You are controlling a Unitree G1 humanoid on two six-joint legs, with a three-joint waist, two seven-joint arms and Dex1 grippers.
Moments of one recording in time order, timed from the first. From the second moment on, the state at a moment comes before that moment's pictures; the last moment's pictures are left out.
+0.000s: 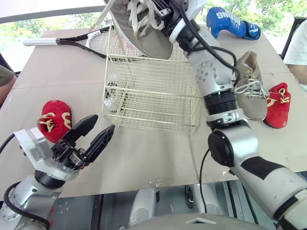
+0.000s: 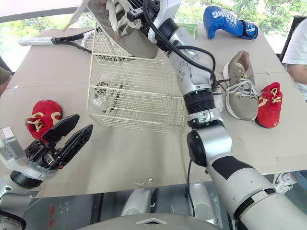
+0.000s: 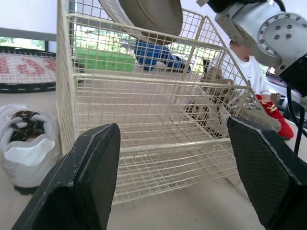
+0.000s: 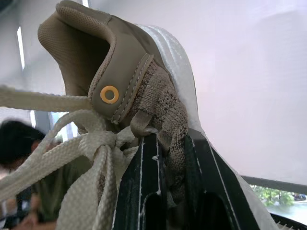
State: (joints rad) left arm 0.50 0.51 0.58 -0.76 -1.00 0.32 -0.65; right arm -1.26 0.17 -0.20 0.57 0.37 0.00 0.54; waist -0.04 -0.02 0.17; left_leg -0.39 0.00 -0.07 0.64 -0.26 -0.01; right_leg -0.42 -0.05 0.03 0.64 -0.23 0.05
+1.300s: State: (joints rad) left arm 0.53 0.52 0.58 -0.76 -1.01 0.32 -0.63; right arm -0.96 0.12 0.12 0.42 0.40 -0.02 0.56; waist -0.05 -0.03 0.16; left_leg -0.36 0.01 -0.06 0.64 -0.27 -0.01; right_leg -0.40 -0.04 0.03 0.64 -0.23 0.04
